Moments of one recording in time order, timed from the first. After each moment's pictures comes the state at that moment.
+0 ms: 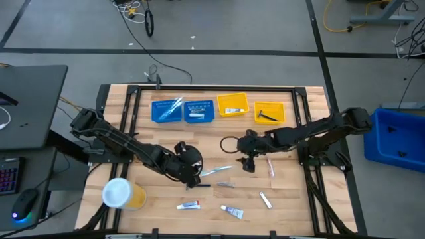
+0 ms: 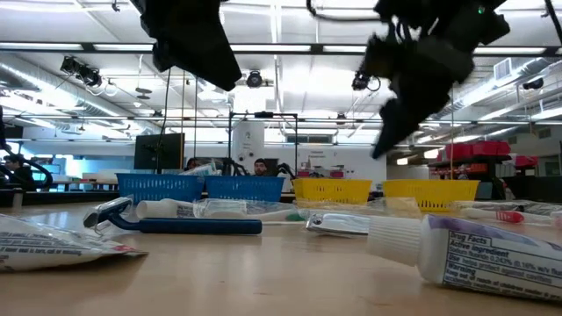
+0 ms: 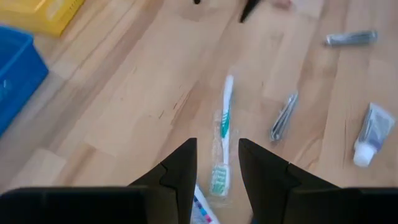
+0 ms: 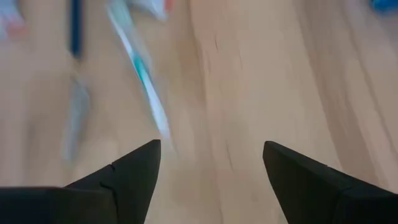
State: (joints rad) left arm -0.43 1.56 1.11 -0.47 -0.53 -0.72; right arm 0.14 1.44 0.82 -0.33 0.09 0.25
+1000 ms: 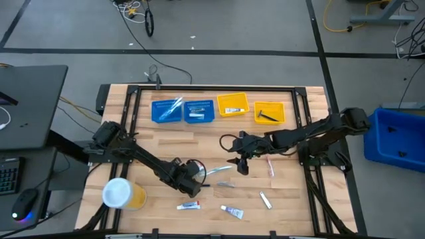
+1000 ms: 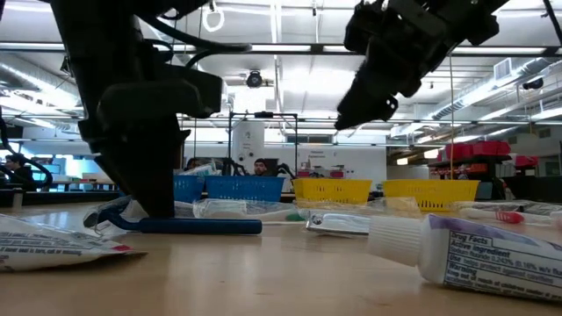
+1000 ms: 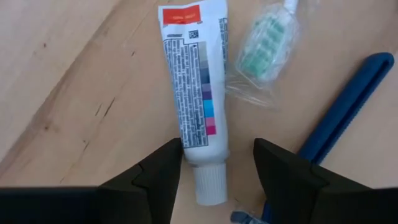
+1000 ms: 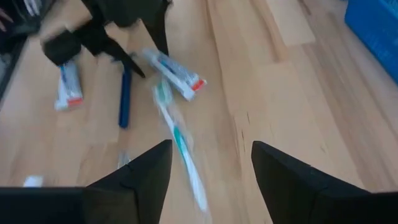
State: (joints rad) left arm -0.47 1.88 1.11 -0.58 -0.32 -1.09; right arm 0.16 1.47 0.82 -0.07 0.08 0.27
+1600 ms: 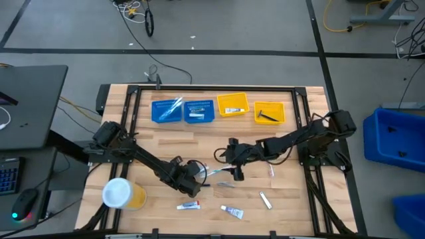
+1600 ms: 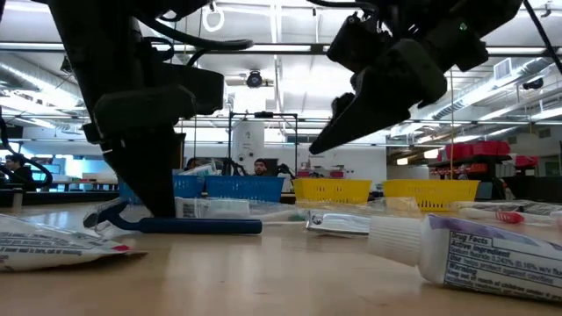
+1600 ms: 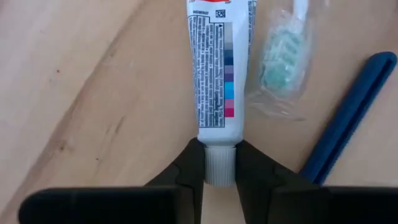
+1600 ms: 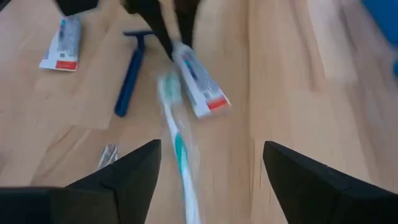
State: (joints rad) left arm -0.47 1.88 1.11 -0.59 -0.38 -1.01; right arm 0.20 1.66 0.82 0.16 0.08 0.00
